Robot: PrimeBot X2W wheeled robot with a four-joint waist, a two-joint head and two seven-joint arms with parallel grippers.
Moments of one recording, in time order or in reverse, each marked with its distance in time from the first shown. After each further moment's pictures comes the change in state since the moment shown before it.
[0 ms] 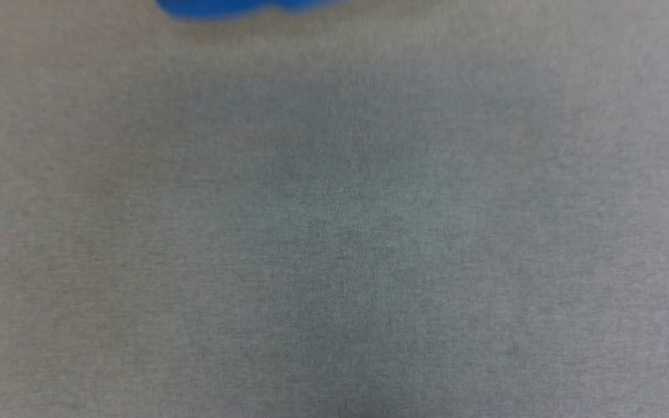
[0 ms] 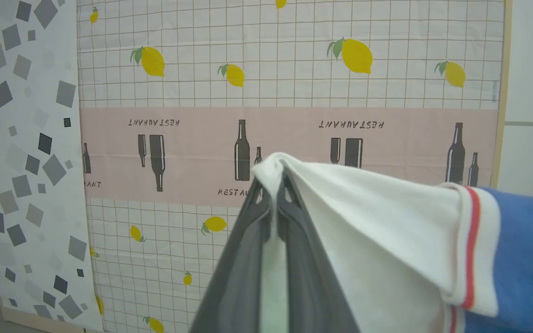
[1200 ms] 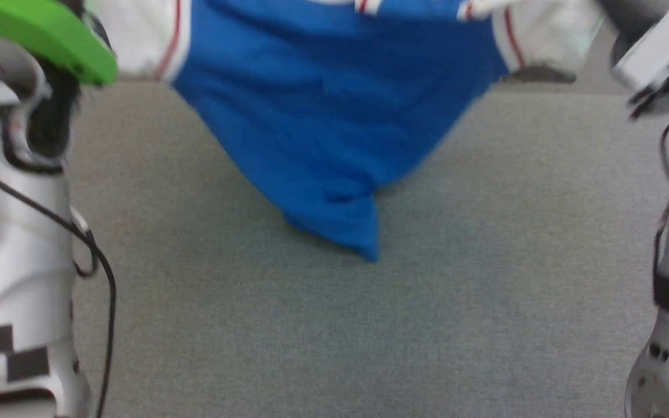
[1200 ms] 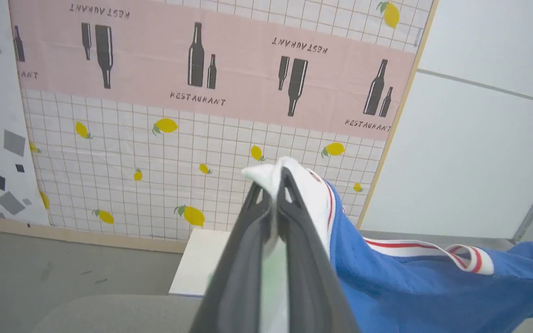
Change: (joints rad) left arm 0.618 -0.158 0.031 -0.158 -0.194 -0.119 0.121; right arm 0.860 -0.008 0.269 -0.442 0.236 0.000 0.316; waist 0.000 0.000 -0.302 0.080
